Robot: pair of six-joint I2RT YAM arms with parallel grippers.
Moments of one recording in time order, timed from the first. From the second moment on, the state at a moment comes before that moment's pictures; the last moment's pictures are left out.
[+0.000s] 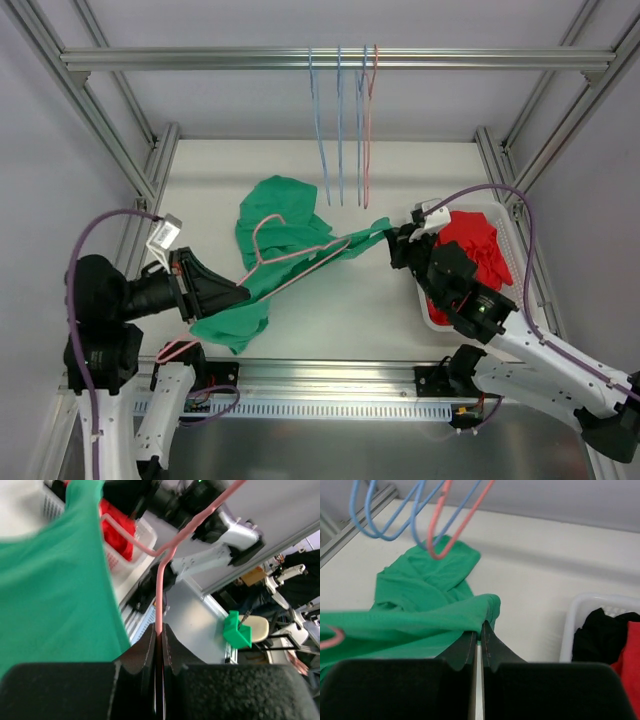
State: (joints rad) left arm 0.01 0.42 0.99 -0.67 1.22 -0.64; right arm 0.92 0.75 0.67 -0.03 0.52 0.17
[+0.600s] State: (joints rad) left arm -0.08 0.65 1.05 0.37 0.83 -1.19; right arm 0.97 0.75 0.96 -0.13 -0.23 0.42
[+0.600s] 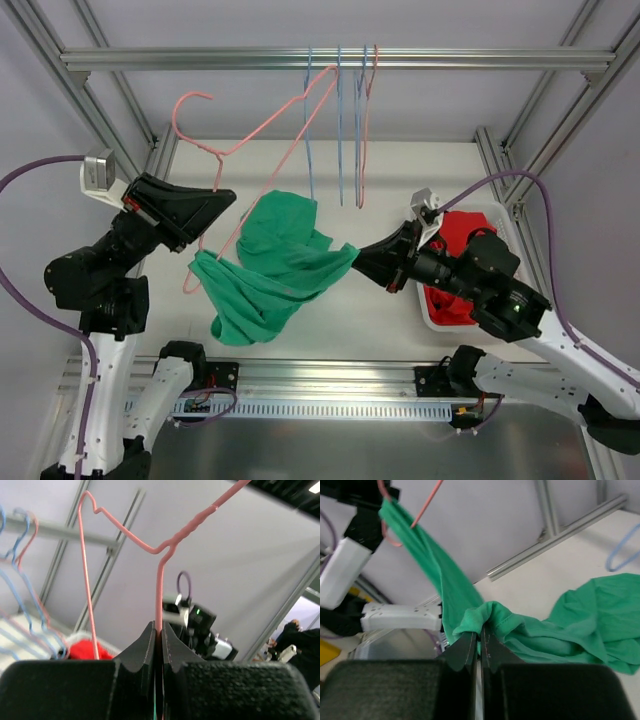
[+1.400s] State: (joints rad) left arm -0.25 0.50 0.98 0.31 0.33 -0.65; right arm 1.37 1.09 0.94 -0.44 0.29 0.40
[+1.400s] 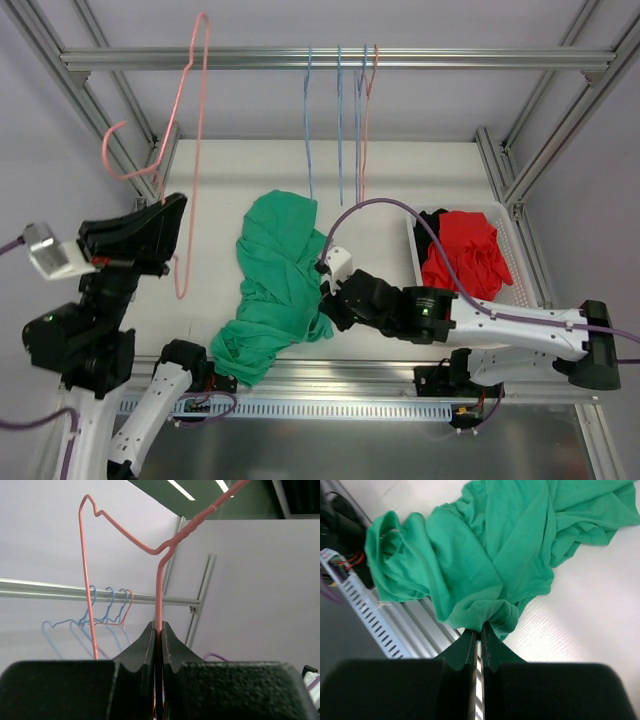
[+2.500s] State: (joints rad) left arm -0.25 1.16 1.49 -0.33 0.20 -0.63; right arm 1.30 1.06 0.92 -0.36 0.23 0.45
